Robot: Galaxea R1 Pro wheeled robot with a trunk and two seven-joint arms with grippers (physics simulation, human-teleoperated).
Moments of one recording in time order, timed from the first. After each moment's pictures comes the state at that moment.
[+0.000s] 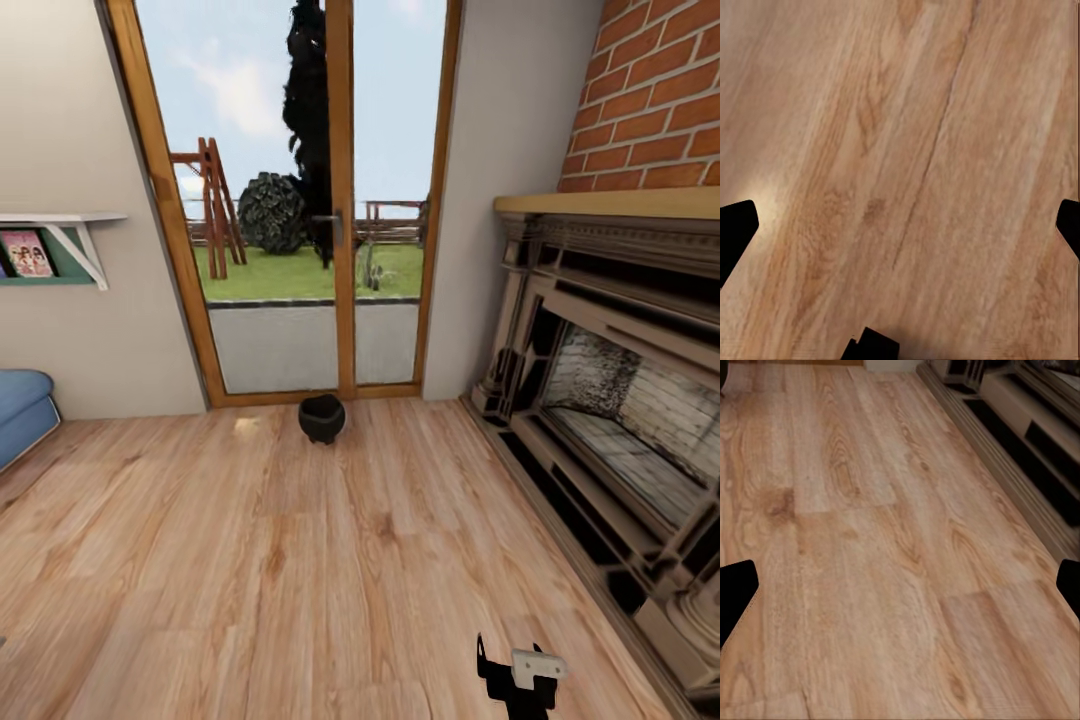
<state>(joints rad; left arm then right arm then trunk) -0.23 0.04 -0.66 -0.17 1.00 -0.40 0.21 -0.42 -0.01 0.44 -0.07 -0.38 -0.76 -0.27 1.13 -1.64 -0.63</state>
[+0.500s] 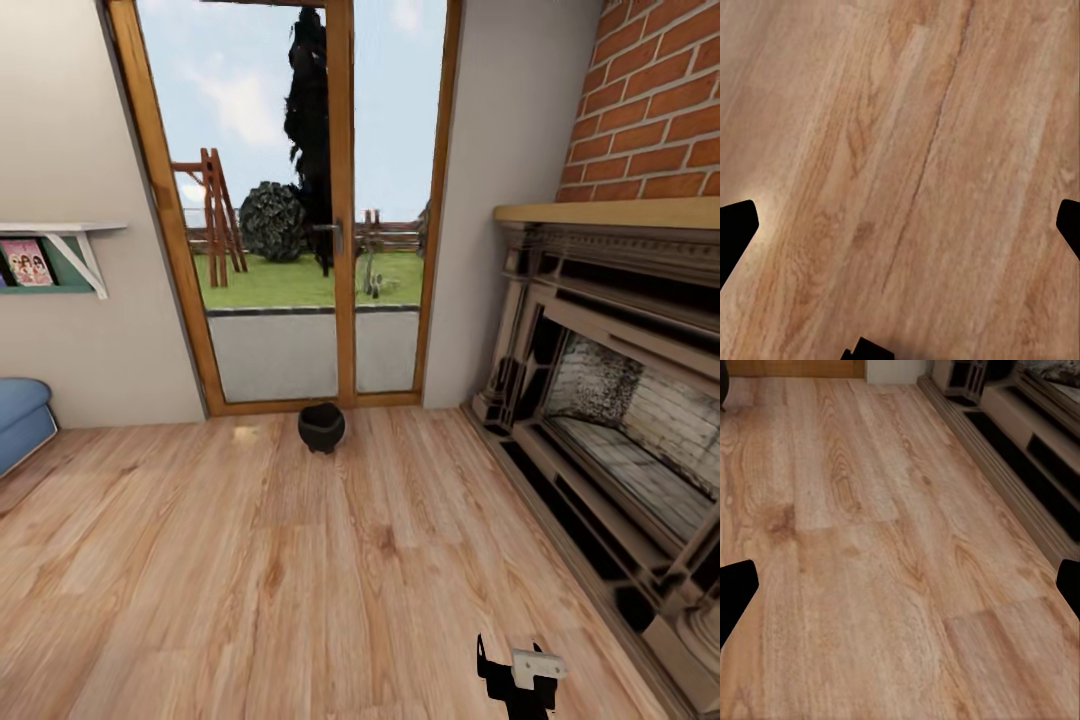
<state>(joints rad) -0.23 0.04 -0.66 -0.17 1.00 -0.40 0.21 -0.42 -0.01 0.44 -0.07 -0.38 -0.76 -0.27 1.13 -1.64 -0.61</state>
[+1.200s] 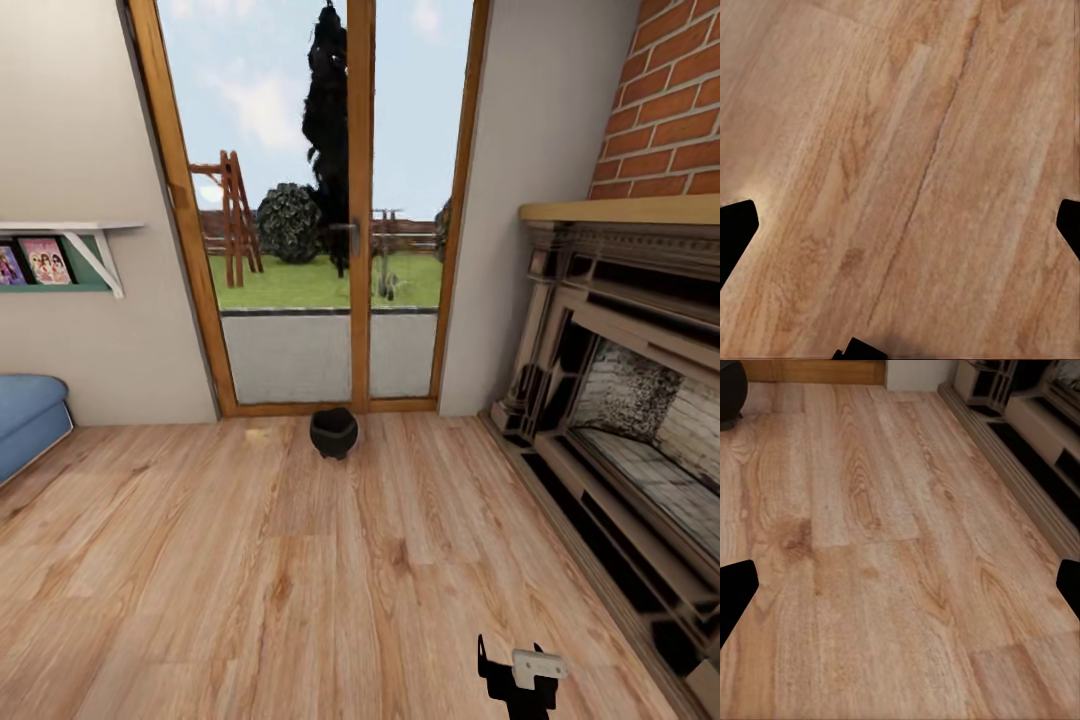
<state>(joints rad) -0.23 0.03 -0.67 -0.18 1.00 -0.40 0.22 -0.42 -0.01 0.44 -0.07 -0.38 -0.76 -0.27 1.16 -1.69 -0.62</state>
